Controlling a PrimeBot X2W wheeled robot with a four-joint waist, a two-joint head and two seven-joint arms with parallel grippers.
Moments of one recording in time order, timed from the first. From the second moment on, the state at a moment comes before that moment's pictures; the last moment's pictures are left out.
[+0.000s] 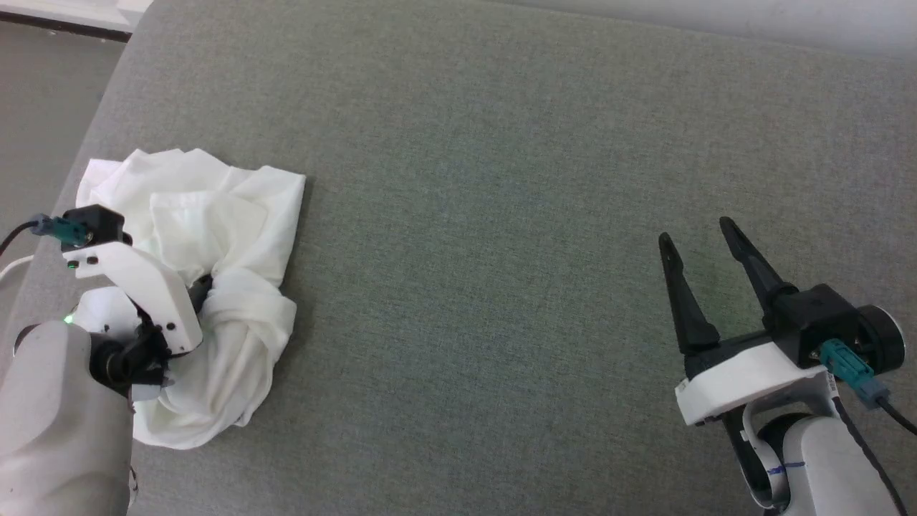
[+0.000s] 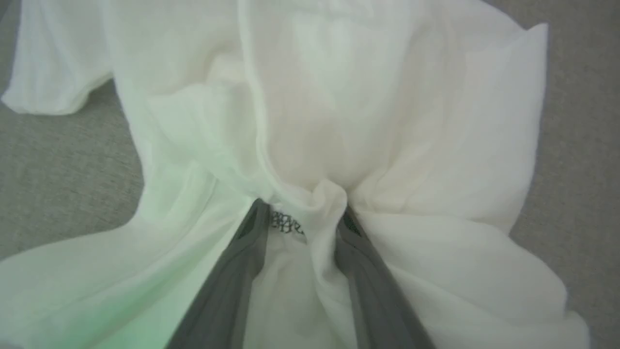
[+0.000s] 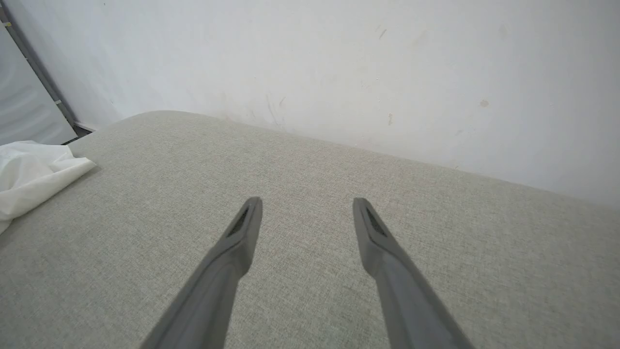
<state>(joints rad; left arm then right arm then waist) -0.57 0.37 -0.02 0.68 -0.53 -0.12 0.57 -0.14 -0.05 0.07 -0.04 0.02 0.13 -0.05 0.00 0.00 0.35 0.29</state>
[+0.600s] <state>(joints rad) -0.58 0.45 -0.03 0.52 -0.44 -0.05 0.16 -0.09 -0.05 0.03 0.02 0.12 0.13 -0.12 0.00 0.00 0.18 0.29</state>
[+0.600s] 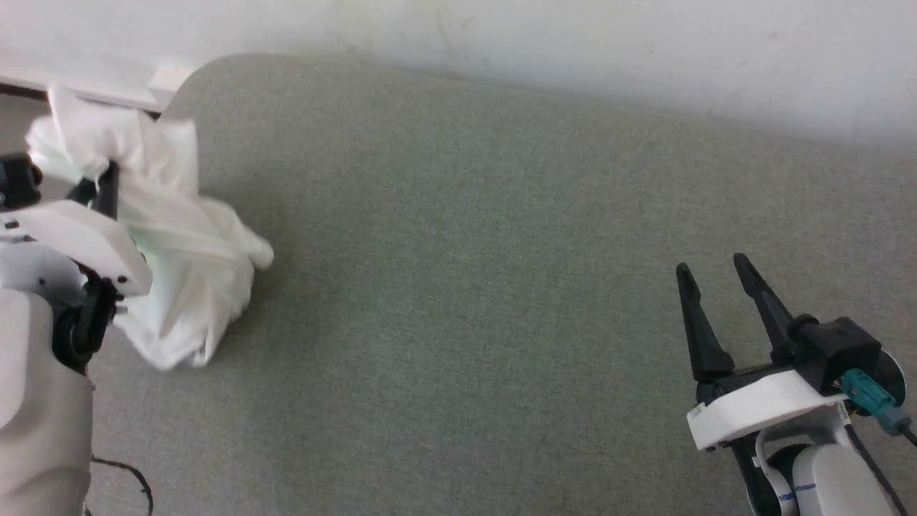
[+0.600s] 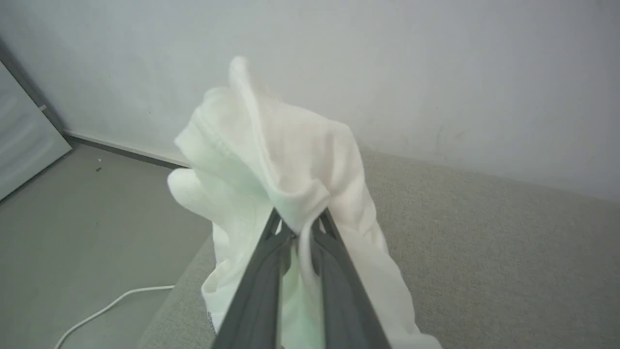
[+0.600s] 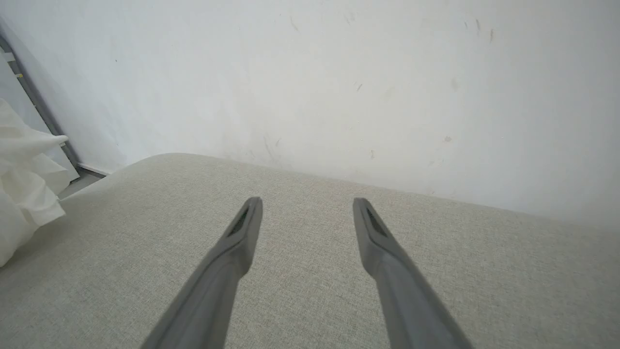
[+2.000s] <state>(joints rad) -0.27 0.12 -0.49 0.39 -0.41 -0.07 -0.12 -0.03 -0.05 0.01 0.01 0.17 0.13 -0.14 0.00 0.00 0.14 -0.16</state>
